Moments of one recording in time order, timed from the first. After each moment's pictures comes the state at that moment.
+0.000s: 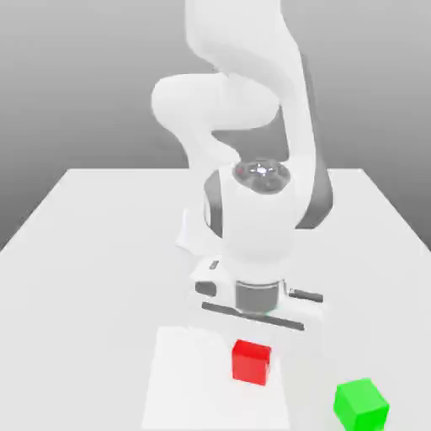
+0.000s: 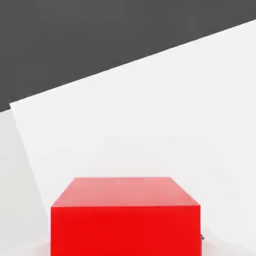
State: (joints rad) arm 0.04 0.13 0.08 -2.67 -0.03 2.80 1.27
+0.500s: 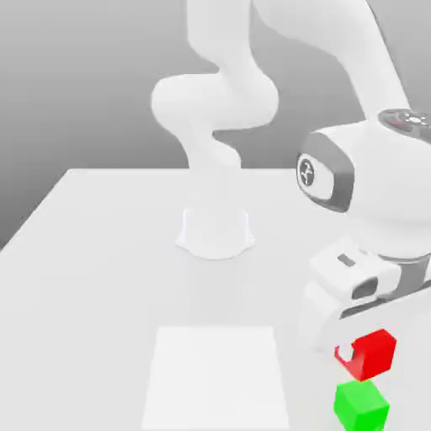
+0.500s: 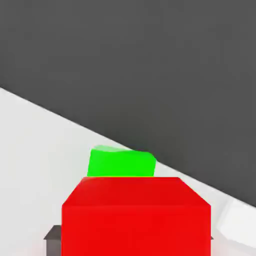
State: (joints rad) arm 0.15 0.31 0.23 -2.34 -0.15 2.64 0.81
